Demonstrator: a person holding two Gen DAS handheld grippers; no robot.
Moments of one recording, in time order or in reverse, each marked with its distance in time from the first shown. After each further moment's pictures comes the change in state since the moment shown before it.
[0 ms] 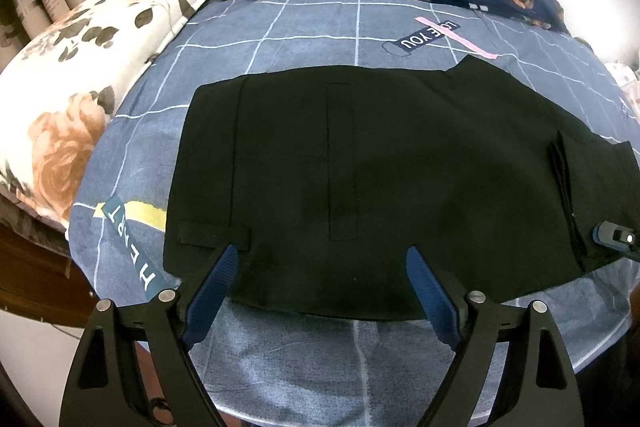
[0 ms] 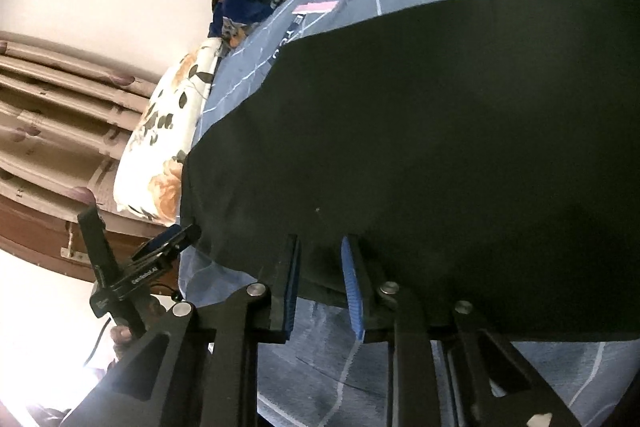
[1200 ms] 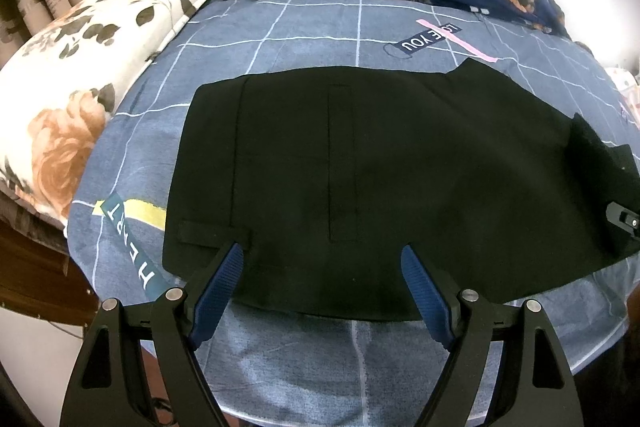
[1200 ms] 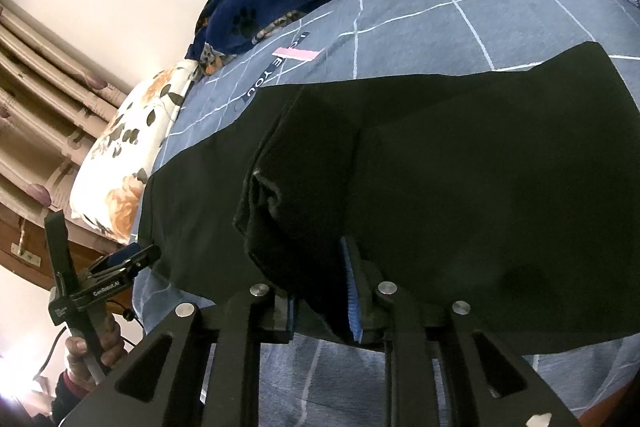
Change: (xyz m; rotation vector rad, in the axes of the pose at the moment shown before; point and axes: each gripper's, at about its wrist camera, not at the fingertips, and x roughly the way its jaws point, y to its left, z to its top) left arm -0.002 0.003 0.001 -0.015 0.000 -0.009; right arm -0.020 0.015 -0.001 -0.095 -0.158 -0.192
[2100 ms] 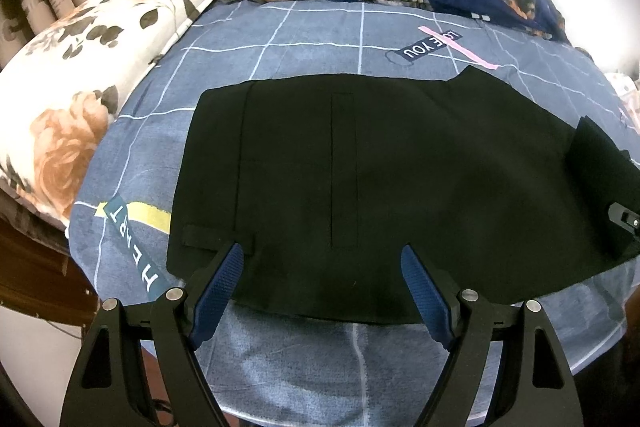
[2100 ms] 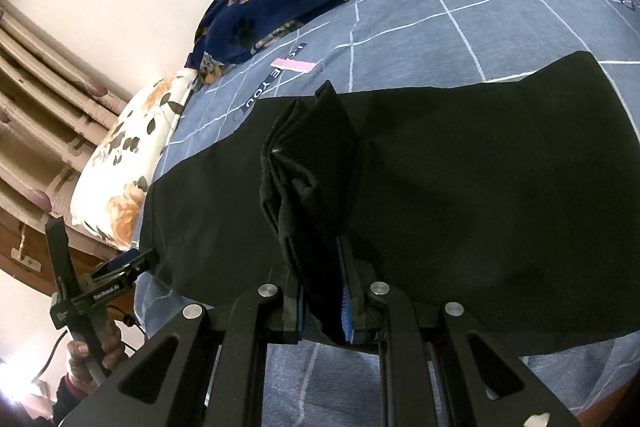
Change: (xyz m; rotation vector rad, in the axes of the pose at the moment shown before) left arm -0.002 0.003 -0.002 -0.017 -0.021 -0.008; right arm -0.009 -0.003 0.005 0.002 -0.028 -0.008
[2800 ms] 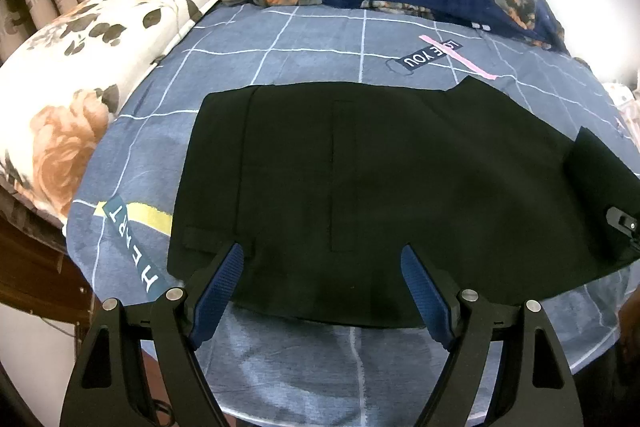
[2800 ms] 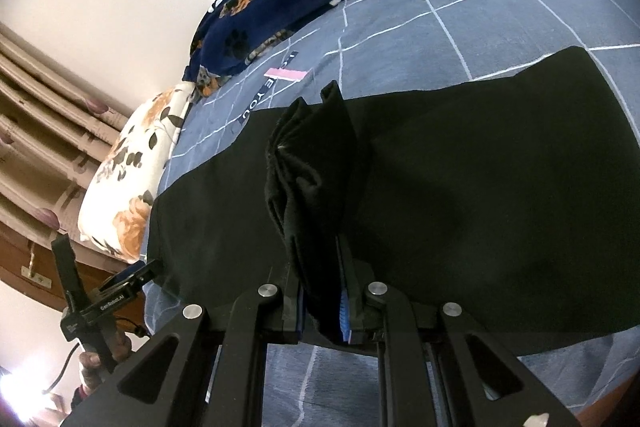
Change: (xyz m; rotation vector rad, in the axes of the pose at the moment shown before) left arm -0.004 0.002 0.003 -0.018 -0.015 -0.012; right arm -0.006 -0.013 0.003 0.064 -0.011 0.026
